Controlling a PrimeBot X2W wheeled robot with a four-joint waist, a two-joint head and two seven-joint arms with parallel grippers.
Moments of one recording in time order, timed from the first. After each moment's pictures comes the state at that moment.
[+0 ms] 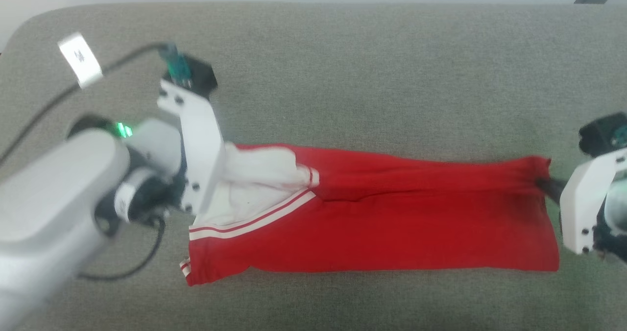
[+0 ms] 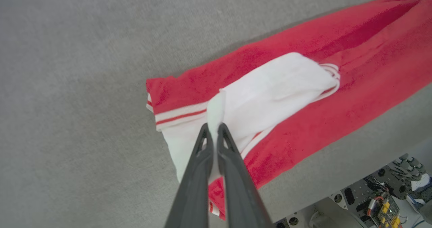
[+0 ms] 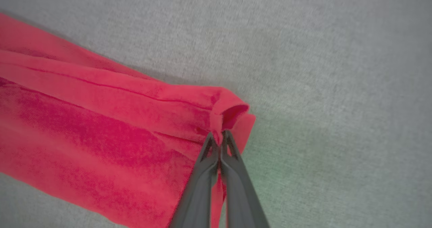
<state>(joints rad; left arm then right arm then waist) -1.03 0.75 -0.99 0.02 -1.12 0.25 0.89 -0.35 -0.56 0.16 0.07 0.60 0.13 0.76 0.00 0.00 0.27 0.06</state>
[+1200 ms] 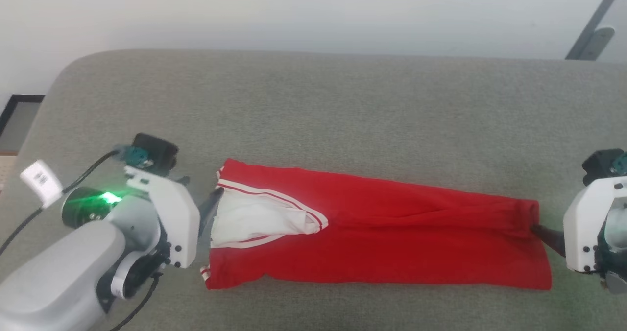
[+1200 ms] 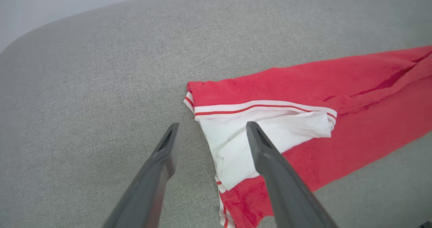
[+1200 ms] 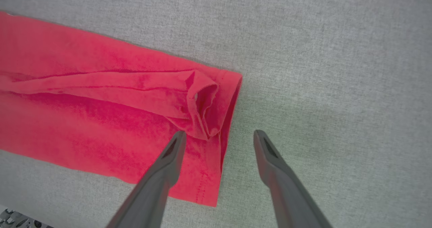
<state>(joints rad) -0.67 0.78 -0.94 0.08 -1.05 0.24 0.33 -0.29 -0.48 0.06 0.21 0.58 0.13 0.91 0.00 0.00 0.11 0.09</state>
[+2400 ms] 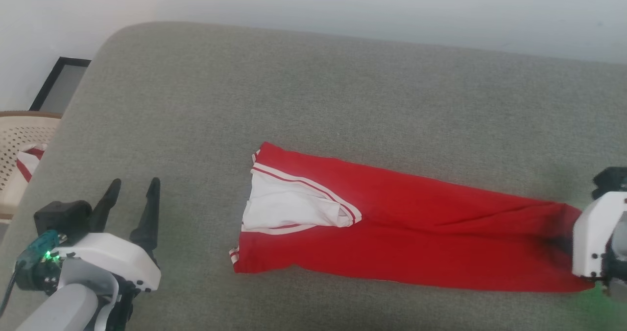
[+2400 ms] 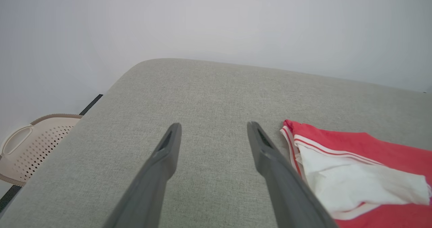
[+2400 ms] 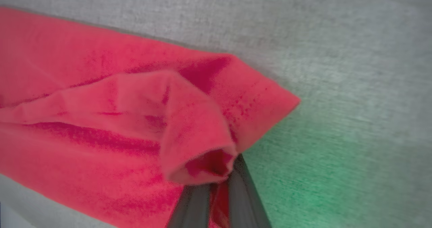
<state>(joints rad) -0.28 0.69 -0.57 0.14 -0.96 0.29 -0.26 -0.35 -0.53 0.16 0.51 0.75 0.13 0.74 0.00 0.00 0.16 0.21</state>
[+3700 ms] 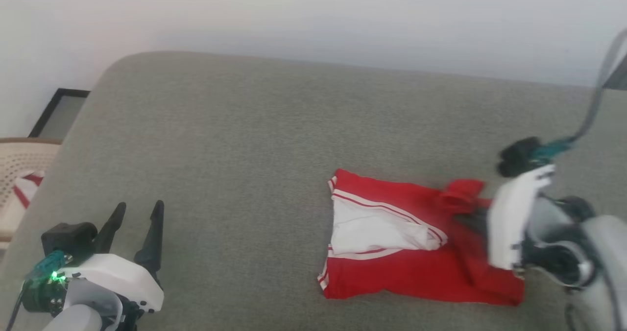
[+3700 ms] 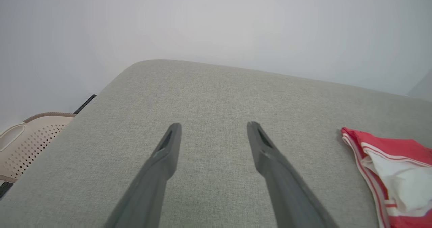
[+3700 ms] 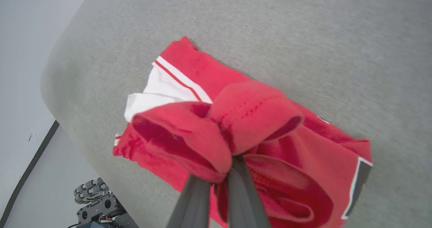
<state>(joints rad) -0.19 0.65 -0.50 0.16 -0.90 0.24 -0.25 -0.39 -0.48 0.38 0.16 0.88 0.13 0.73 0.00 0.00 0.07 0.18</state>
